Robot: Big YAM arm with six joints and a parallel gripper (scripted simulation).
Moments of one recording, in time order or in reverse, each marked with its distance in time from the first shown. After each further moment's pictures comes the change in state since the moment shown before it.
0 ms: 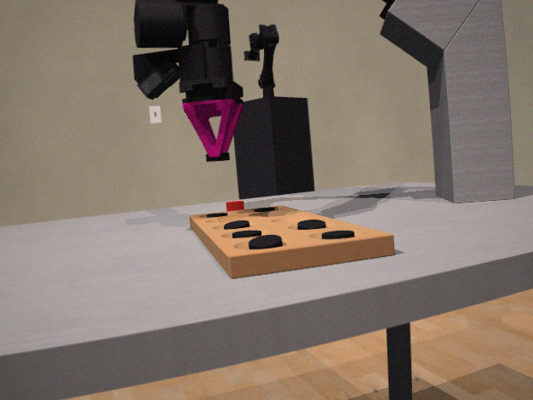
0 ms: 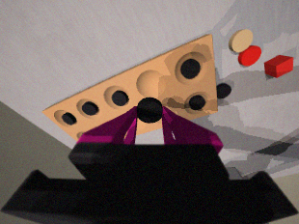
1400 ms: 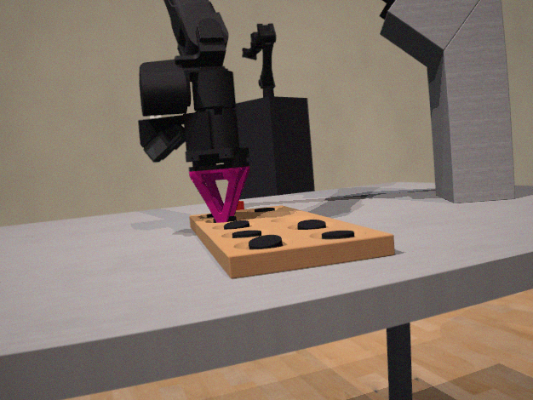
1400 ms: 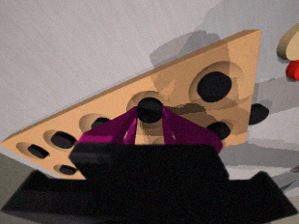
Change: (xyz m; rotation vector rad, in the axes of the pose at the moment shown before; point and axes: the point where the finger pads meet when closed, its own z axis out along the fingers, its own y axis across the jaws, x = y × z) arm 0.002 -0.002 0.089 0.015 0.009 0.010
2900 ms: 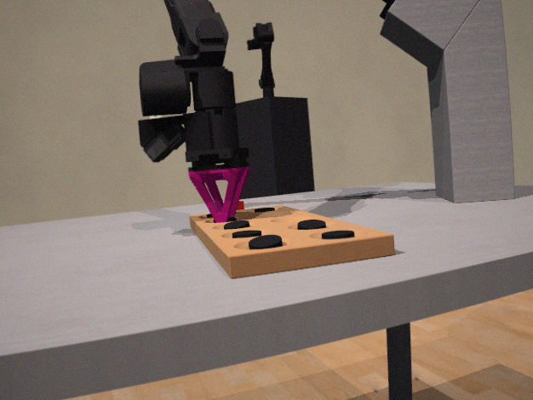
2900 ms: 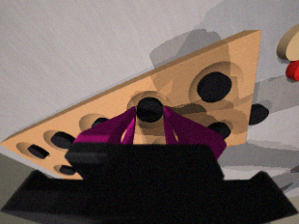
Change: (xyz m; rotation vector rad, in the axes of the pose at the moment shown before) arm 0.000 0.000 0.000 -0.001 -0.001 0.000
